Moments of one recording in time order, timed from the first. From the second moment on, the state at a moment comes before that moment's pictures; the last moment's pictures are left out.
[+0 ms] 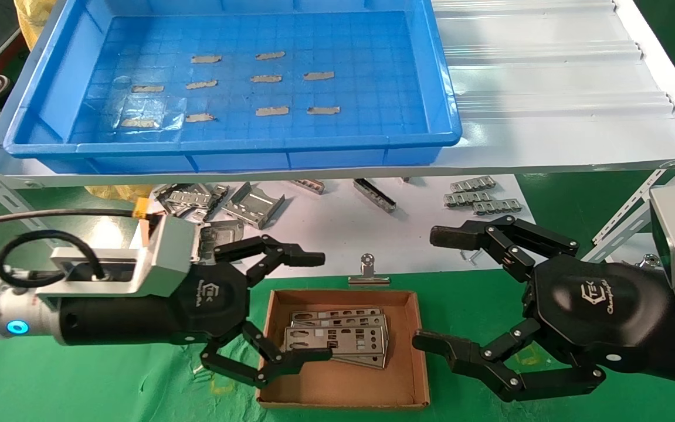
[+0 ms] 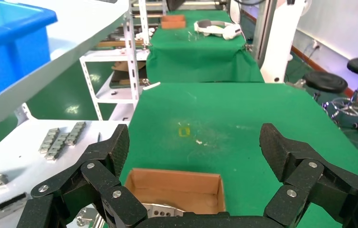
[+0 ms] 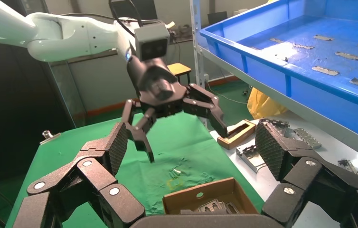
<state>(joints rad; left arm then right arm) -1.37 0.91 0.63 -0.79 0.85 1.55 0.15 1.07 -0.54 -0.40 1.21 -0.61 -1.40 0.10</state>
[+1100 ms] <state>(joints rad) -1.09 0.63 0.30 -1.25 0.74 1.50 -0.16 1.07 -0.54 -0.40 1.21 -0.61 -1.40 0.10</state>
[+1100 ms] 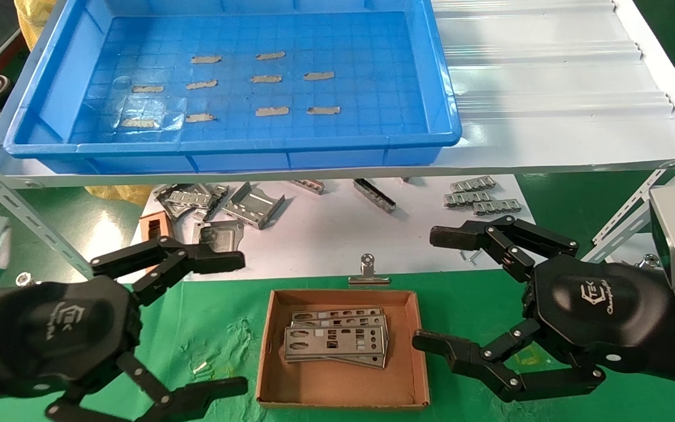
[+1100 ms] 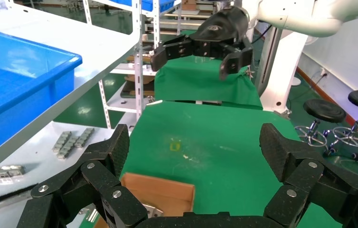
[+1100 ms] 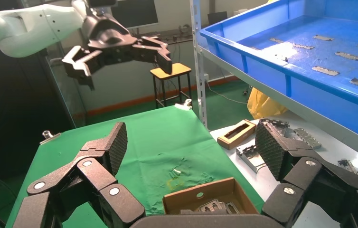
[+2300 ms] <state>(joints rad) -1.07 0.61 0.28 -1.28 0.73 1.50 -0.19 1.07 -0.54 -0.40 1.21 -0.61 -1.40 0.10</state>
